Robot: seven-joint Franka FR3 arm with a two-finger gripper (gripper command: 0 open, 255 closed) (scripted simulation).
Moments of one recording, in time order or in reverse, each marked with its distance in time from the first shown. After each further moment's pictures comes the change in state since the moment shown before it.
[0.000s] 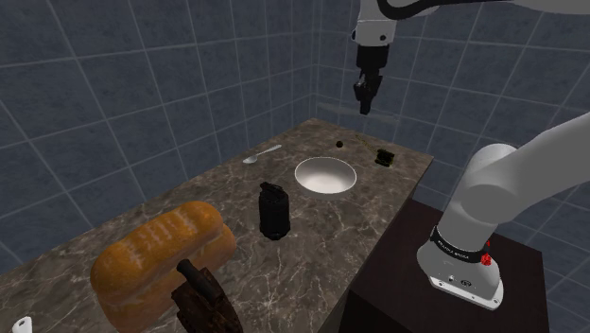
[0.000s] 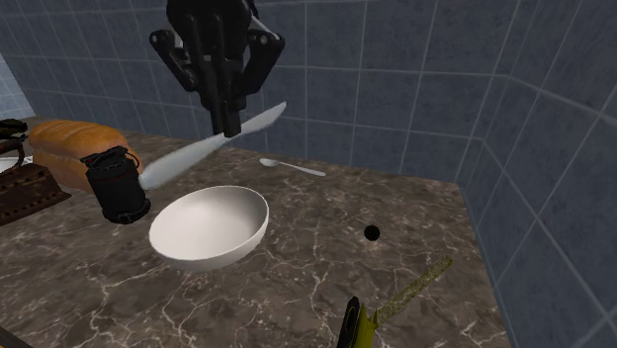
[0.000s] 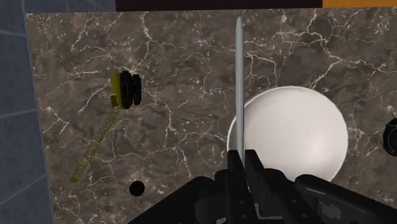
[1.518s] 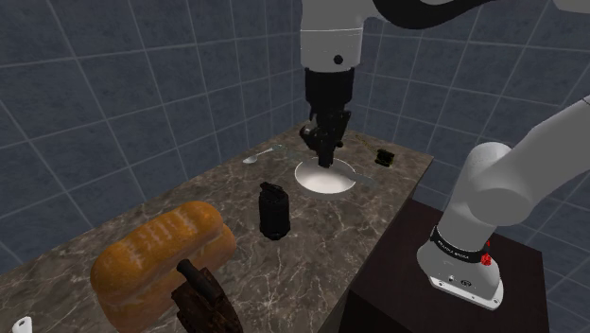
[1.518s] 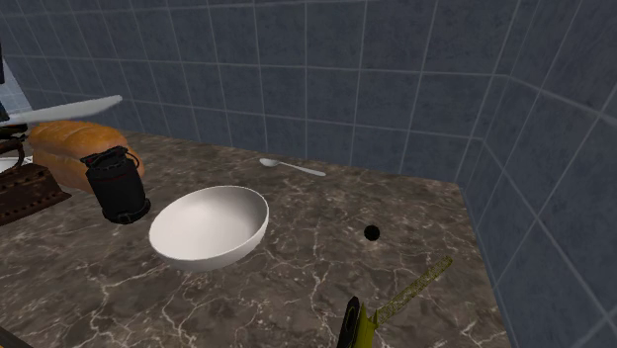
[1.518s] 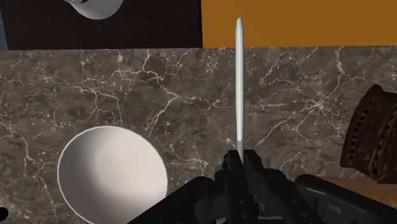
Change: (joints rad) arm 0.156 0.114 0.488 0.154 0.269 0.020 0.563
